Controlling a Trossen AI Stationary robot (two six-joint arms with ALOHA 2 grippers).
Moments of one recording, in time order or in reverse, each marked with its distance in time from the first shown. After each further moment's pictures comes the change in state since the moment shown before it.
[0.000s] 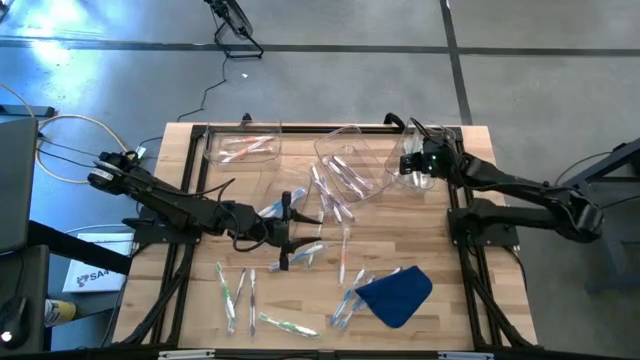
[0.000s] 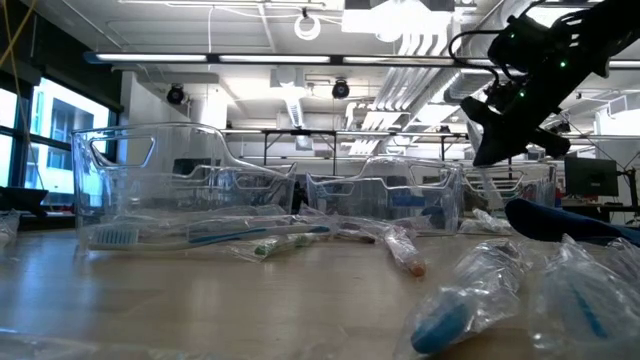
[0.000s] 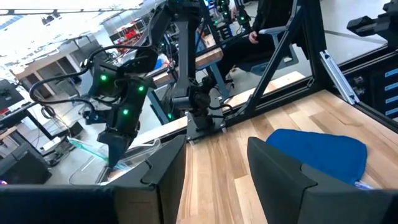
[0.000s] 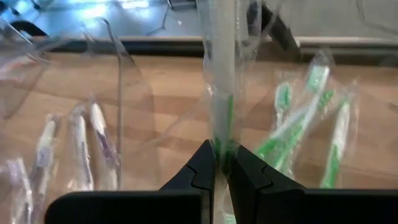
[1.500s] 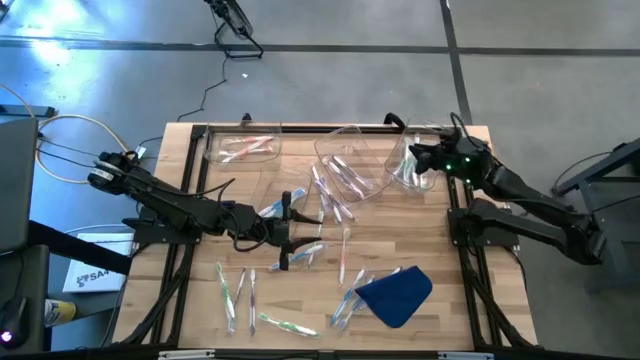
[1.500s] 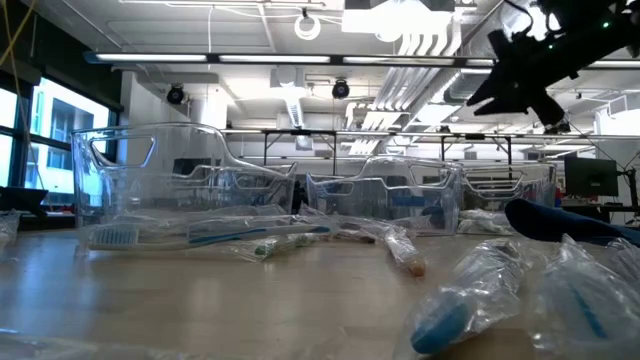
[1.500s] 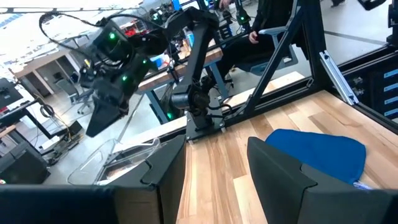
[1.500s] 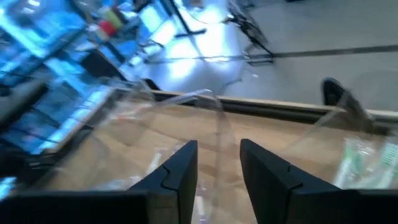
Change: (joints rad) left arm 0.000 0.000 0.000 -0.001 0.000 -0.008; right arm -0.022 -0.323 0.000 0.064 -0.189 -0.093
